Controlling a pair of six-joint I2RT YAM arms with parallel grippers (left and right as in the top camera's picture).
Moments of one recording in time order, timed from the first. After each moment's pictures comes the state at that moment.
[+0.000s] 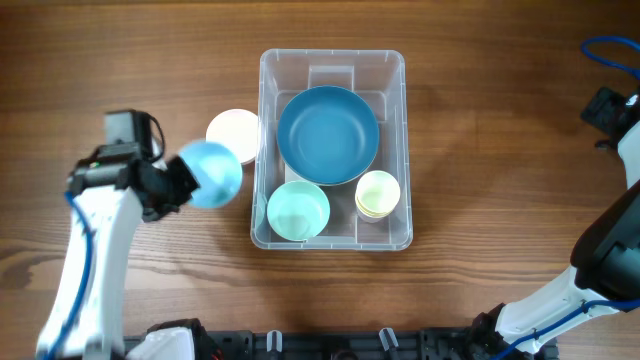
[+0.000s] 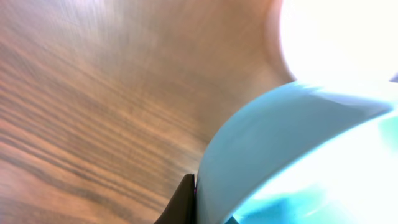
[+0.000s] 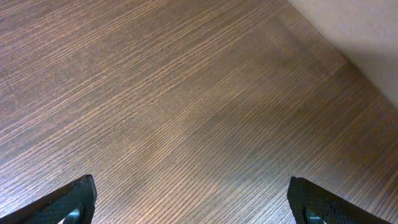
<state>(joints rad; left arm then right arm) 0.12 1.33 1.02 -1.00 0.11 -0.47 -0.57 1.93 1.36 -0.30 0.20 0.01</state>
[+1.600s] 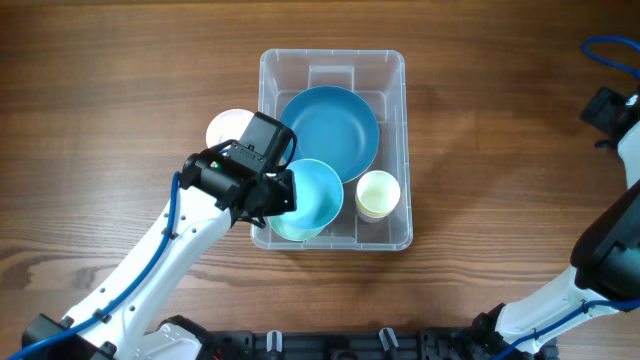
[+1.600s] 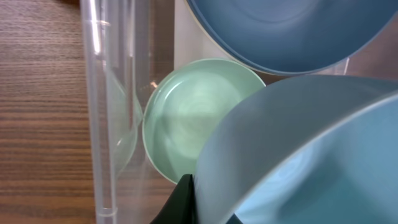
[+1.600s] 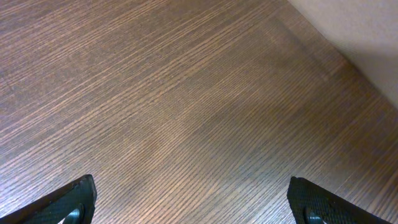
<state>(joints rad) -0.52 1.39 1.12 -1.02 0.06 -0.58 -0.57 1.93 1.36 -0.30 0.20 0.01</state>
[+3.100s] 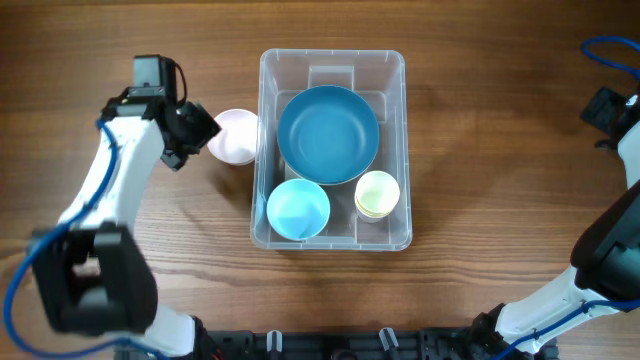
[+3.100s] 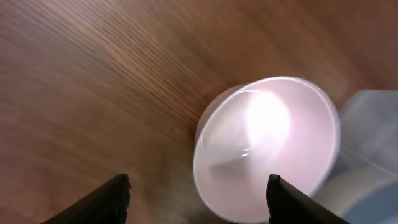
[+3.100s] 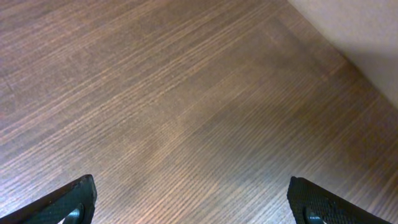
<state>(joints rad) 0.03 1.74 1.26 -0.81 0.08 -0.70 -0.57 1.93 1.36 -0.30 0.20 0.01</state>
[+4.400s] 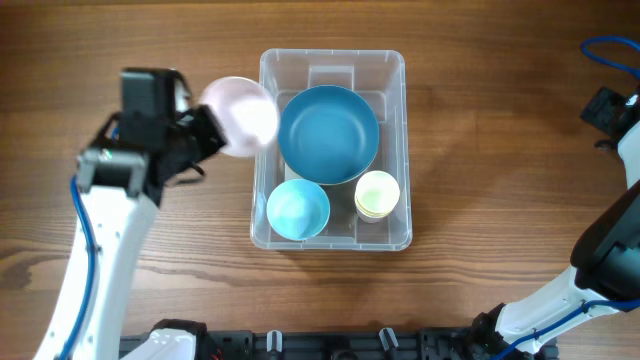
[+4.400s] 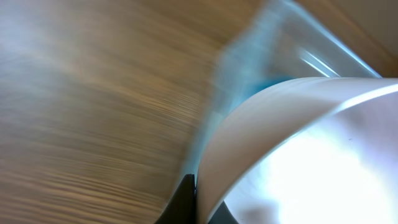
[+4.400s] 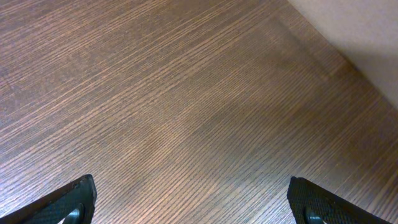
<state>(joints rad) -0.14 1.30 1.27 -0.92 0.13 -0.57 -0.57 1.93 1.36 -0.30 0.20 0.01</state>
